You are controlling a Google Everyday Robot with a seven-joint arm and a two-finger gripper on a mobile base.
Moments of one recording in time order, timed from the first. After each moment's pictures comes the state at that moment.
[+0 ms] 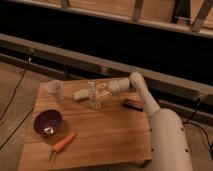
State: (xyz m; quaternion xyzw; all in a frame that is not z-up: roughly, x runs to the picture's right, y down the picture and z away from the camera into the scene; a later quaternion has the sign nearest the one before) arm -0.050 0.033 0.881 -0.34 -0.62 0.19 0.68
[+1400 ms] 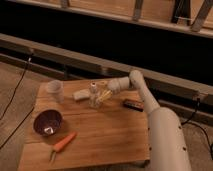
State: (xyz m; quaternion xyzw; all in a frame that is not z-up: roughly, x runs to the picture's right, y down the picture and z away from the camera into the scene) arm -0.046 0.024 0.880 -0.34 -0.61 0.19 0.69
